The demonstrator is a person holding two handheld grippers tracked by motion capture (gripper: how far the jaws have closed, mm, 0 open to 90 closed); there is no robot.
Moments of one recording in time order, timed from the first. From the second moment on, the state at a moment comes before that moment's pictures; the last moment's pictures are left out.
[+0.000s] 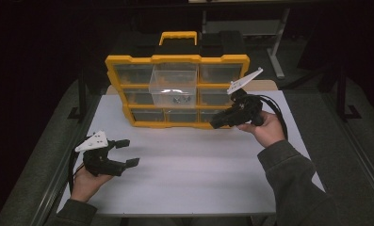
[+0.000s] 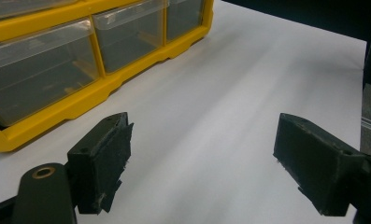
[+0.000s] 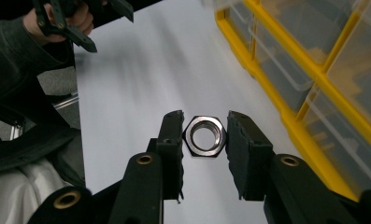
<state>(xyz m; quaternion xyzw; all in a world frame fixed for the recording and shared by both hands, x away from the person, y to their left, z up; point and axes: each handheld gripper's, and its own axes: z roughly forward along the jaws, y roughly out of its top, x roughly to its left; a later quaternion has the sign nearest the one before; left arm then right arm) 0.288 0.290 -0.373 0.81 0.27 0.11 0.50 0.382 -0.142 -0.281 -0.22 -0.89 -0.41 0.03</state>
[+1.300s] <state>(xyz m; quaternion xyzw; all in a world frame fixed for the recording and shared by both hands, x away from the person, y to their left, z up) 0.288 0.290 -0.373 0.81 0.27 0.11 0.50 0.409 -0.131 -0.162 -0.19 -0.89 -0.41 -0.01</state>
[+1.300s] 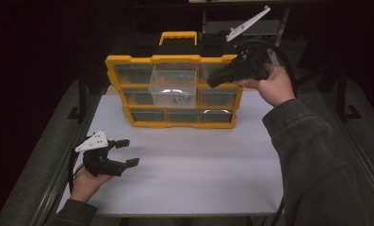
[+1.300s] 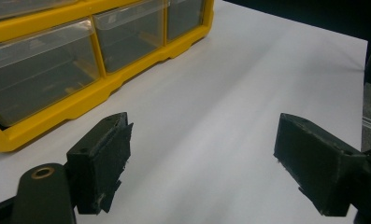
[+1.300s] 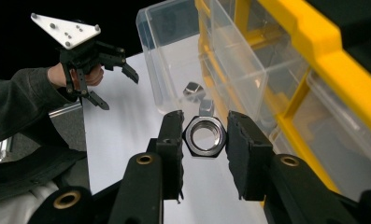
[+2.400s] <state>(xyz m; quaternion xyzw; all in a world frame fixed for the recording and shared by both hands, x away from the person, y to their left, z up) 0.289 0.293 -0.372 0.82 0.27 0.11 0.50 0.441 -0.045 -0.146 -0.15 -0.91 -0.38 -0.01</state>
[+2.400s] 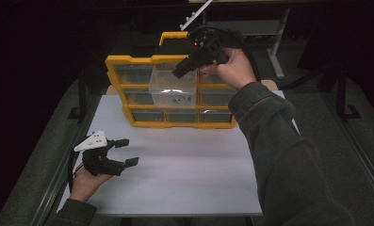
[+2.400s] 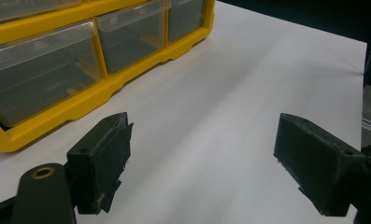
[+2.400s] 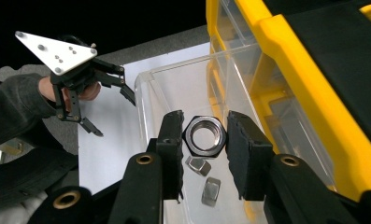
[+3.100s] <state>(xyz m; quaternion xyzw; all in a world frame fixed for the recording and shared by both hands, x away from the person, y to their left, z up) 0.290 0.294 -0.373 0.81 0.27 0.11 0.51 0.451 -0.037 -0.172 -0.17 -0.91 -0.37 -0.01</state>
